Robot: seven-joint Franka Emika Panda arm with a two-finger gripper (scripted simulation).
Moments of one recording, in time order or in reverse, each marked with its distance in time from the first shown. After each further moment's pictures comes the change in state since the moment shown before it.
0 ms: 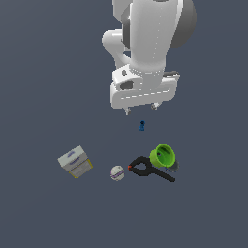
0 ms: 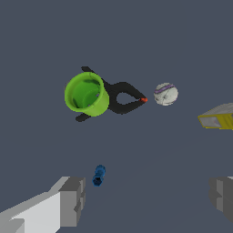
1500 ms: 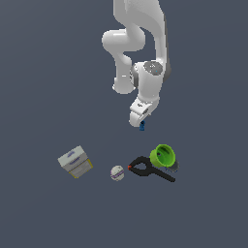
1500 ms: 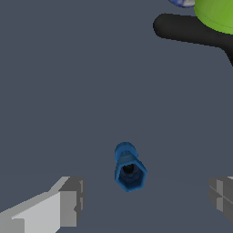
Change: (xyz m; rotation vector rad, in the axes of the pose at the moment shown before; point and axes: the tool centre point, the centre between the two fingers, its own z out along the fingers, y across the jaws) arm -0.111 -0.067 0.197 -0.016 -0.008 -0.628
